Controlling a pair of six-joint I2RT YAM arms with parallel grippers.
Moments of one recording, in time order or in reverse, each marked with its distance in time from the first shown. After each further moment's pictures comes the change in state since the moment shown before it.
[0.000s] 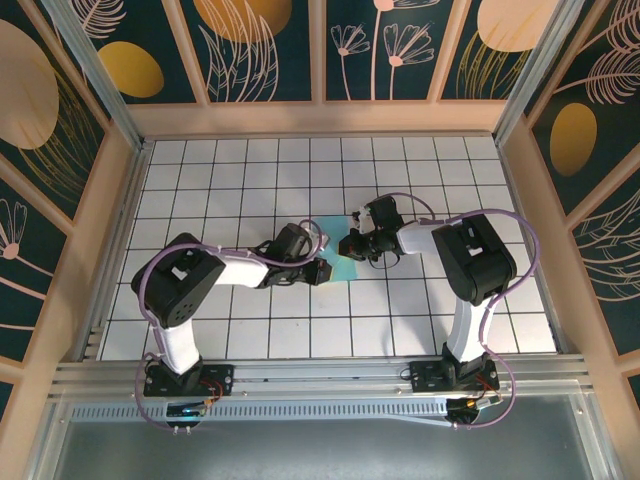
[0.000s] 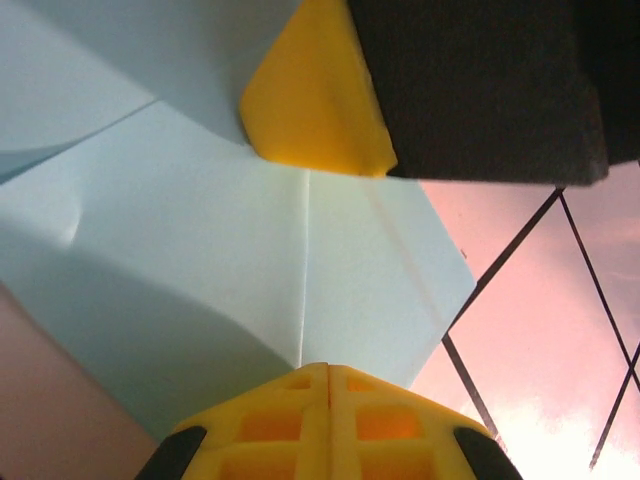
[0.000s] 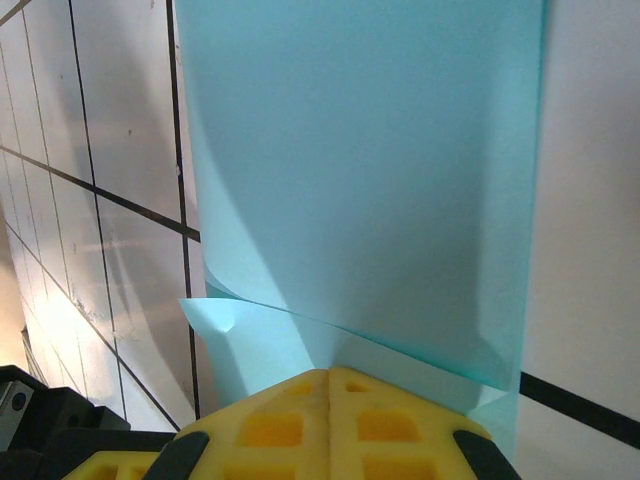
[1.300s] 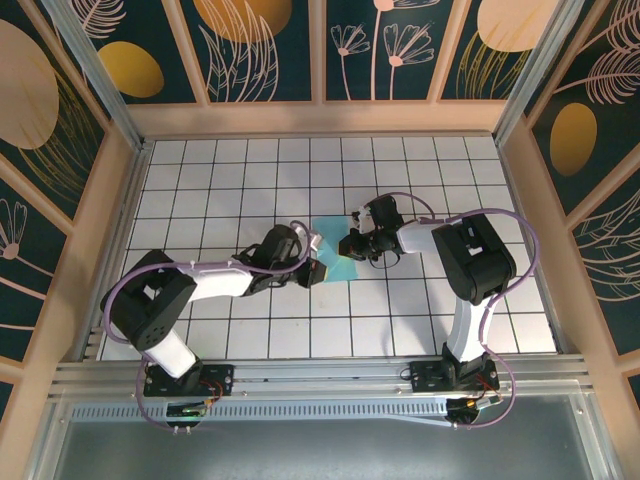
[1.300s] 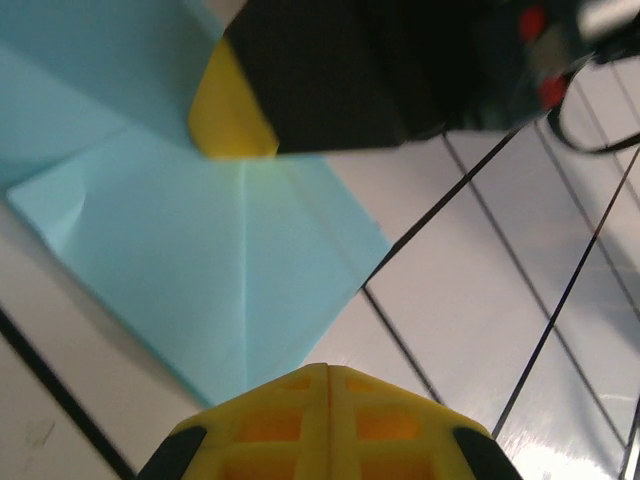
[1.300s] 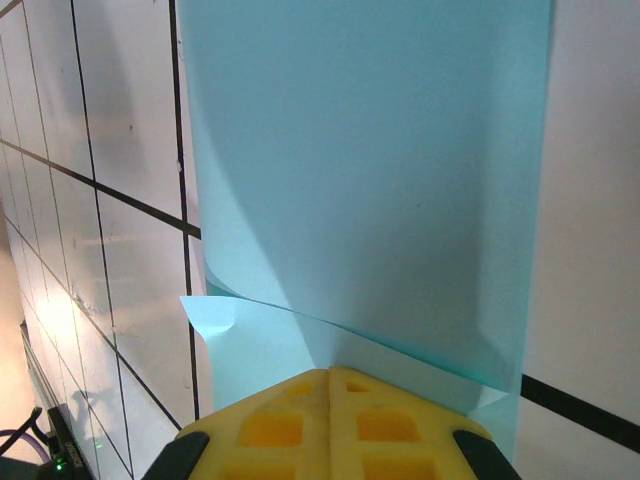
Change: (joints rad) left arm 0.000 -0.183 -0.074 -0.009 -0.004 0.036; right arm -0.003 0.003 0.008 -0.013 -0.008 -0.018
